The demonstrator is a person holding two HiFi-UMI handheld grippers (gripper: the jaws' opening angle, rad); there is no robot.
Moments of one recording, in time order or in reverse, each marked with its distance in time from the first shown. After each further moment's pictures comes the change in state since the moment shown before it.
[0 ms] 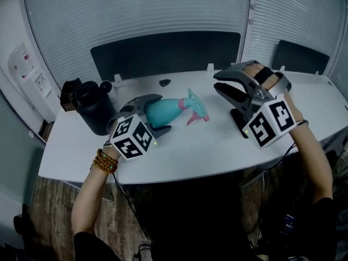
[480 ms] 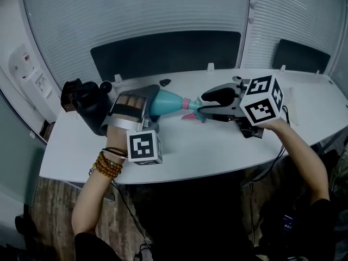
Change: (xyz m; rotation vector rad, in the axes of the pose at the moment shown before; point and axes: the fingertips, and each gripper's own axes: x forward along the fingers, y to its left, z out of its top) left arm -0.019 0.041 0.001 0.504 0.328 0.407; right arm 0.026 0.053 0.026 1.236 -0.300 0.583
